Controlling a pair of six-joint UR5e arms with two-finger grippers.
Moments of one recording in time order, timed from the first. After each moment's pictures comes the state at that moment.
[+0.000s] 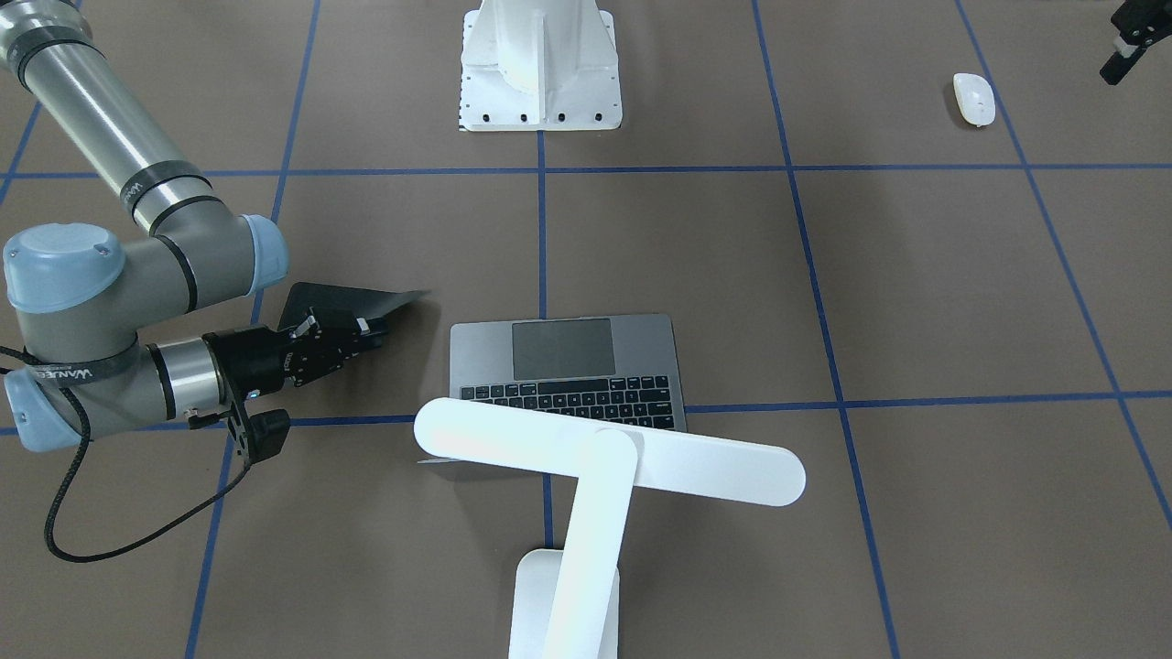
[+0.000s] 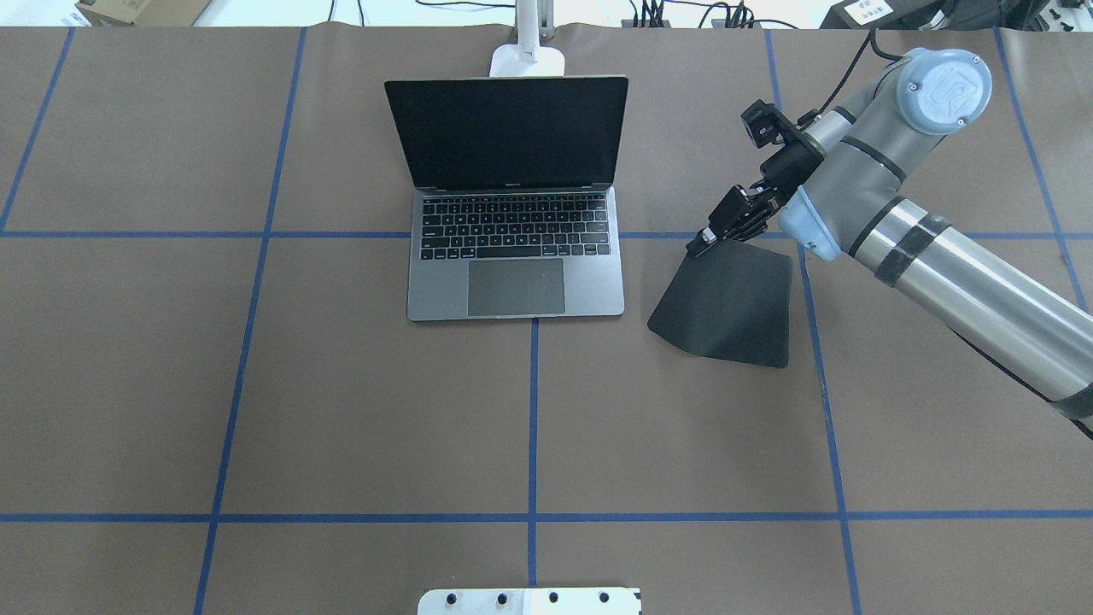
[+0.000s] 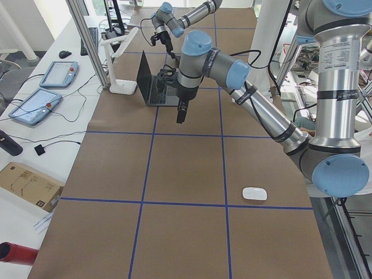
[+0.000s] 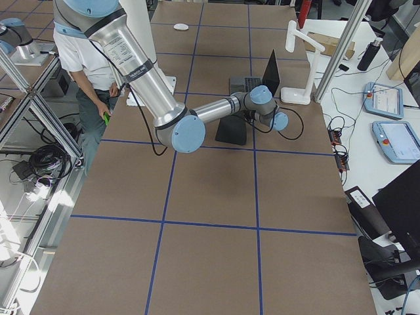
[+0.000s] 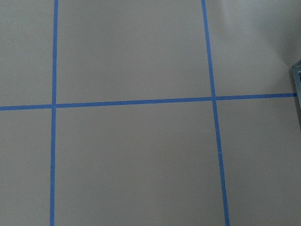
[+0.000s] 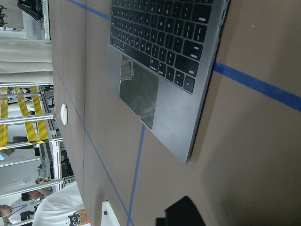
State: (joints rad) left arm -1.44 -1.52 -2.36 -1.27 -2.36 -0.34; right arm 0.92 -0.89 1.19 -2.68 3.45 -1.09
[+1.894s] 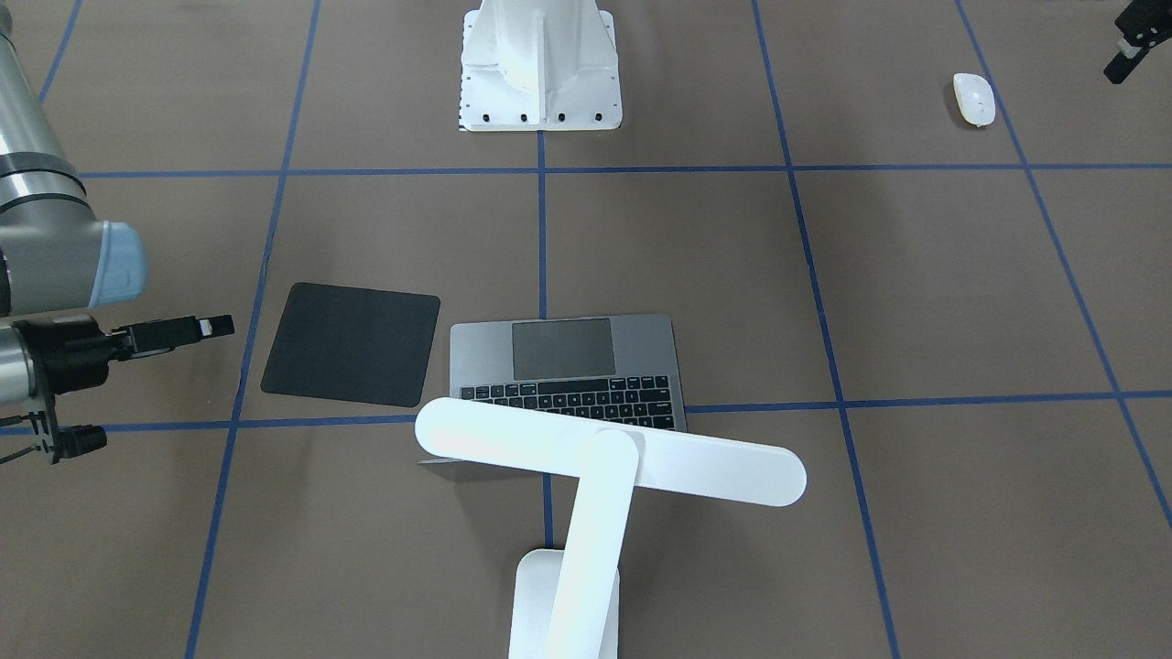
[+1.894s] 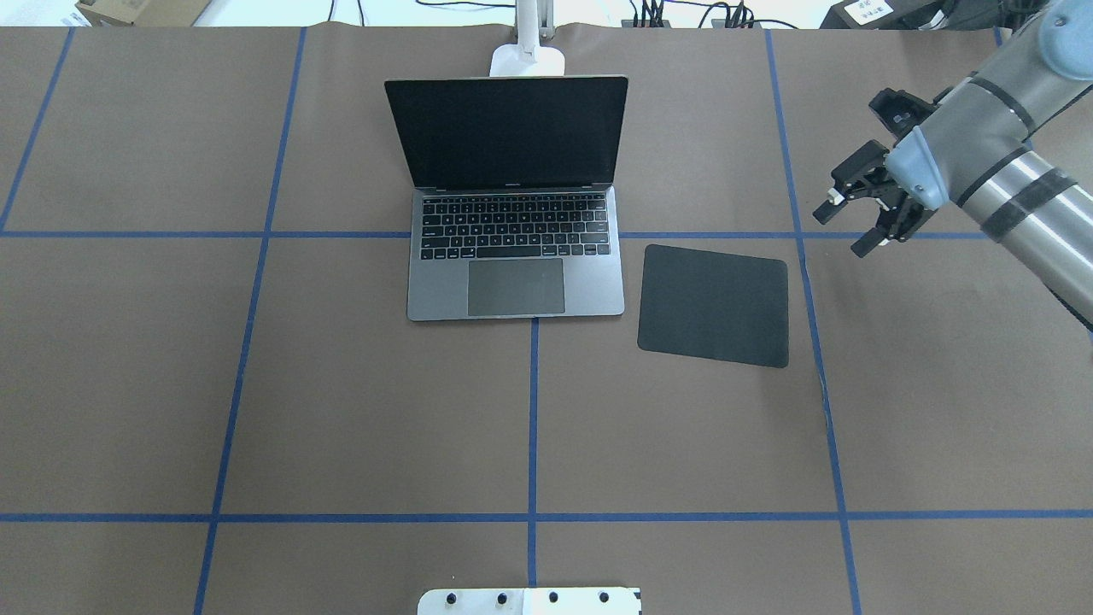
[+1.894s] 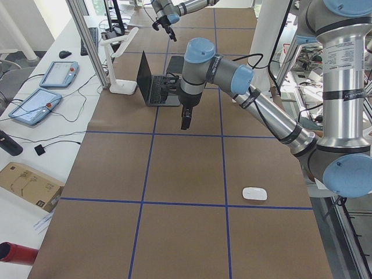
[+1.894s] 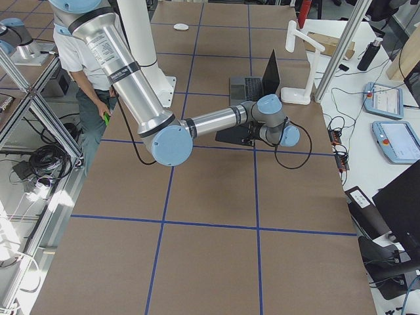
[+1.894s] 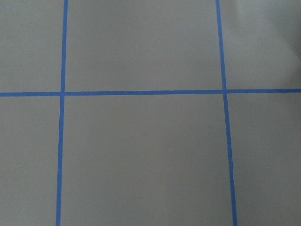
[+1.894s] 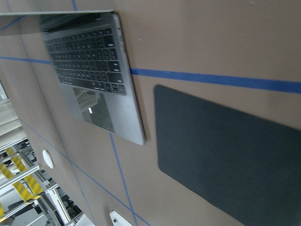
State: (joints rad) left arm -1.45 -1.44 -2.36 -1.29 -2.36 -0.34; right arm 1.13 -1.02 1.27 -2.81 3.07 -0.75
